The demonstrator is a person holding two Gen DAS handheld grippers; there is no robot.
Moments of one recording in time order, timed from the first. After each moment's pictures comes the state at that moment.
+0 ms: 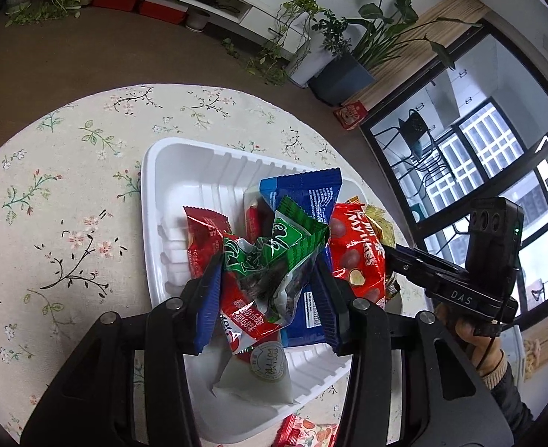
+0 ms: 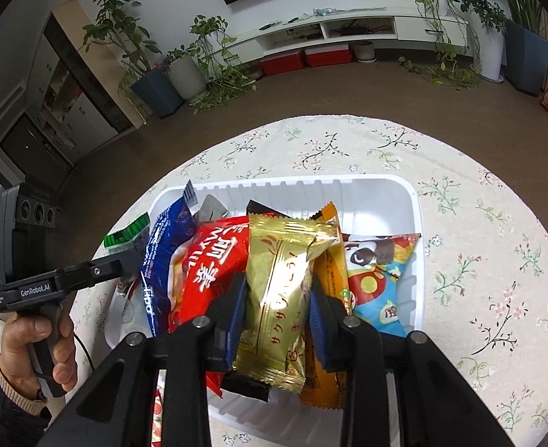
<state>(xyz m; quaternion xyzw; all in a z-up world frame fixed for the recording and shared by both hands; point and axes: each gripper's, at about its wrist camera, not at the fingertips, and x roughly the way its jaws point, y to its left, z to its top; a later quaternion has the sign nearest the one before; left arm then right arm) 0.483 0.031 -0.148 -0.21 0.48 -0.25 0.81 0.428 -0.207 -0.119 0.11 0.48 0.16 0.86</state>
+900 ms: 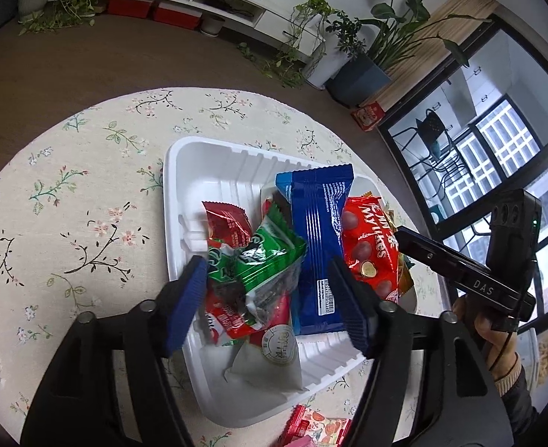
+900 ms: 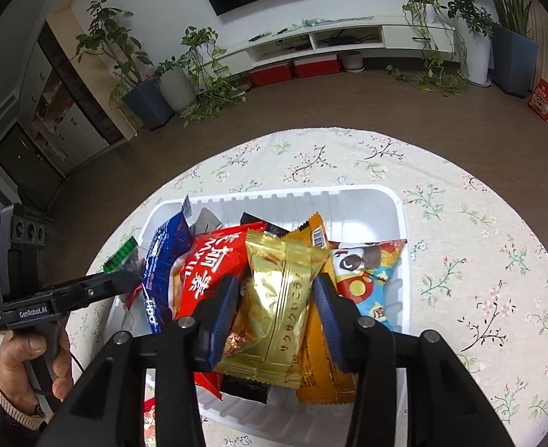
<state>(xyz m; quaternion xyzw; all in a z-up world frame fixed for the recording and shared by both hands) 0.473 0.031 -0.147 -0.19 0.48 -0.21 0.83 0.421 -0.211 -0.107 0.12 0.46 0.13 0.87</state>
